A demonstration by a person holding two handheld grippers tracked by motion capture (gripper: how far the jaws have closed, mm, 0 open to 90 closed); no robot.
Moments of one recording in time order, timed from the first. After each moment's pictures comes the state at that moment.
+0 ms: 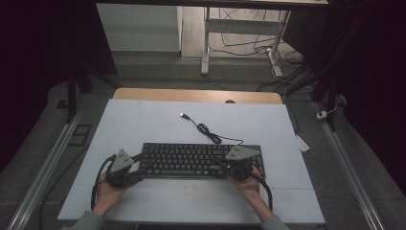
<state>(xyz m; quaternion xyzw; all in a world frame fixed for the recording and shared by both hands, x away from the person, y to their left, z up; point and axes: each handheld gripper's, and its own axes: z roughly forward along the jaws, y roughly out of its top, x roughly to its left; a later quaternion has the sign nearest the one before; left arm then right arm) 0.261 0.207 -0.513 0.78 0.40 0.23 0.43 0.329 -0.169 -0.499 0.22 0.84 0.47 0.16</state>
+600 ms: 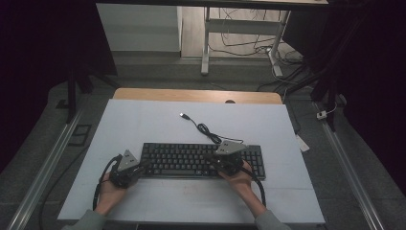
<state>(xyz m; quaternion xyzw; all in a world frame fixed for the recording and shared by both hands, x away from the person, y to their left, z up) 0.271 0.201 -0.524 0.81 0.40 0.21 0.38 0.343 -0.142 -0.498 0.21 0.85 0.46 0.15</state>
